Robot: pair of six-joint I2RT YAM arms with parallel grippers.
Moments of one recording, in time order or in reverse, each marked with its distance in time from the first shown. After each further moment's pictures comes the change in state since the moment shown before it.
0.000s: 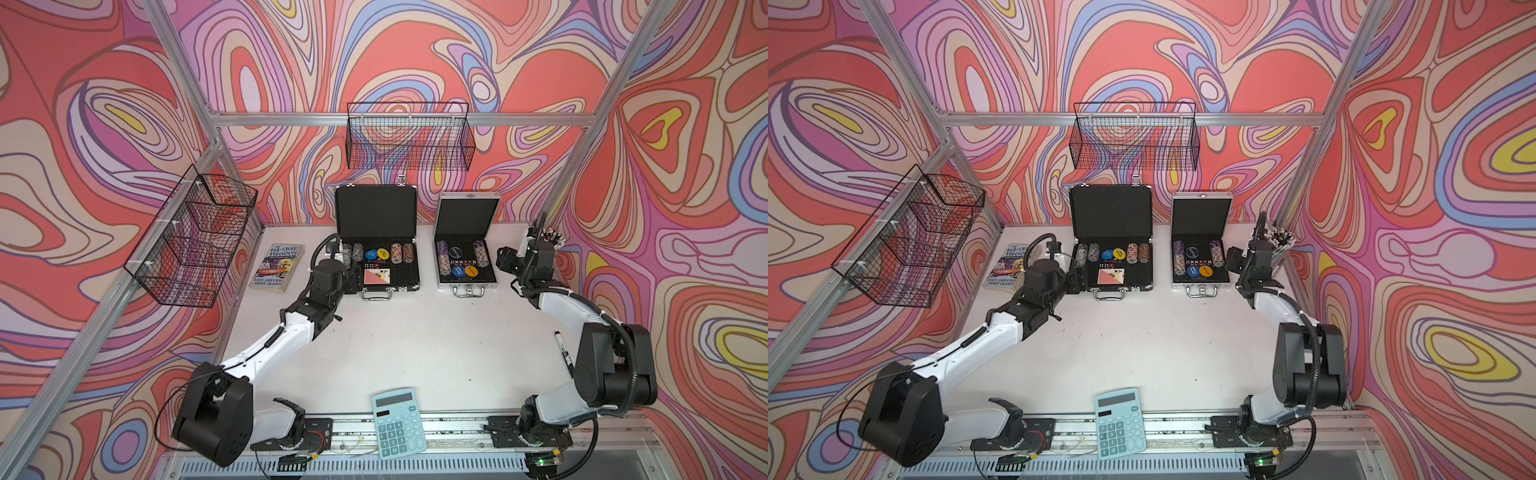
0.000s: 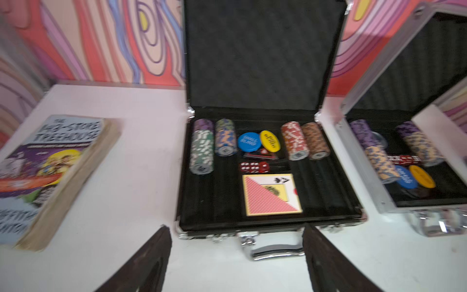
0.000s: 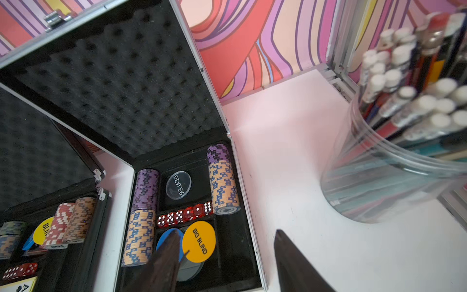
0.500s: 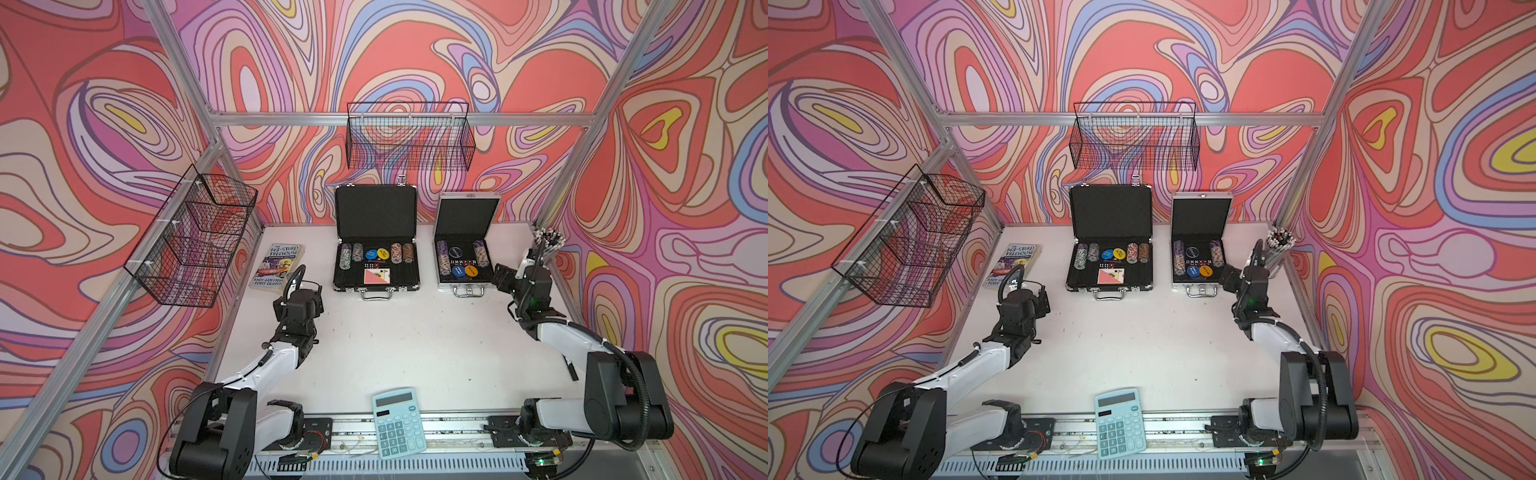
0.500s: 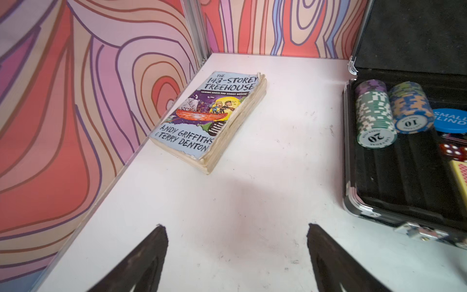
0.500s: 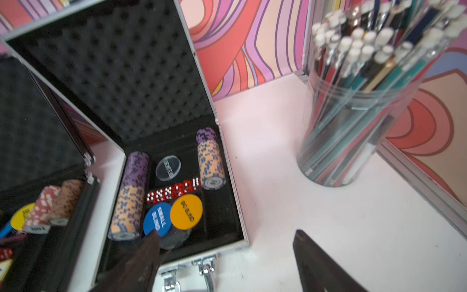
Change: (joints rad) left arm 0.217 -0.070 -0.335 0.249 -0.250 0.112; right arm 0.063 -0.163 -0.323 0.217 0.144 -0.044
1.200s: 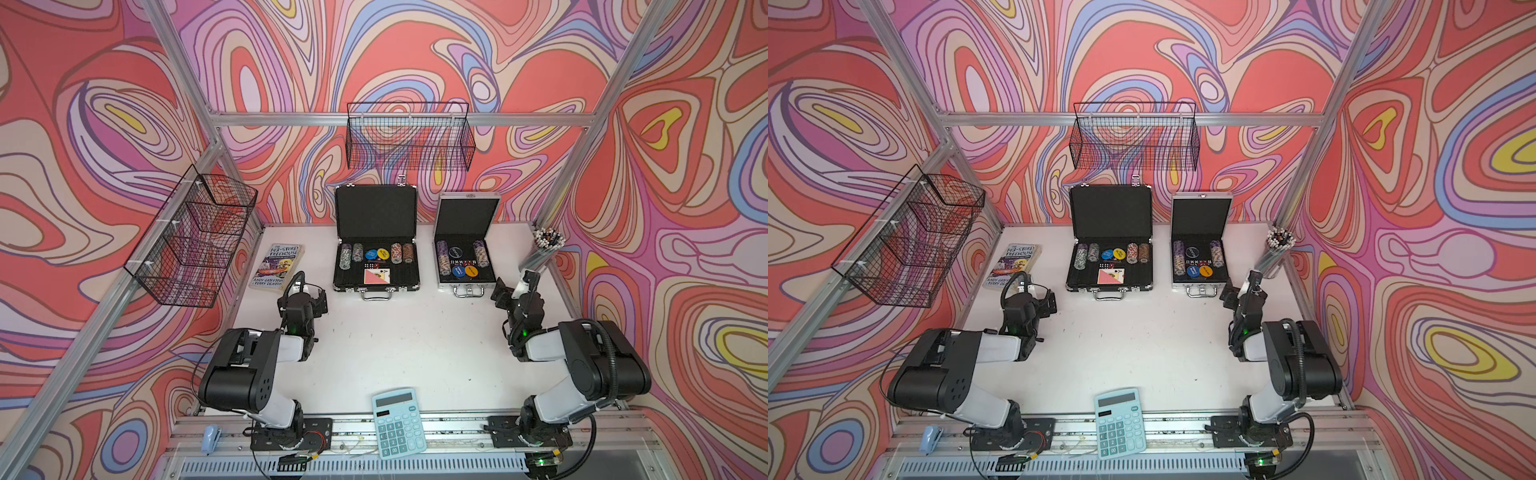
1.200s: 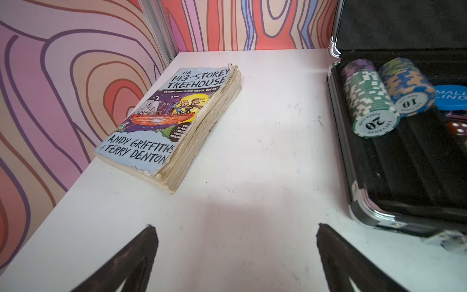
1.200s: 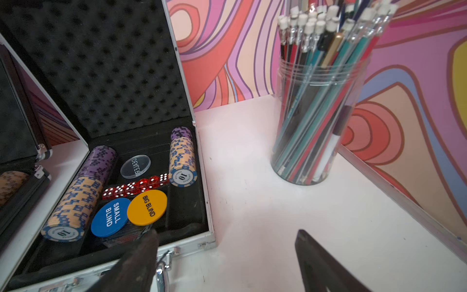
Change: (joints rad) left arm 0.090 0.349 -0.048 0.465 0.219 0.108; right arm 0.004 0.272 -0.256 0.712 0.087 -0.124
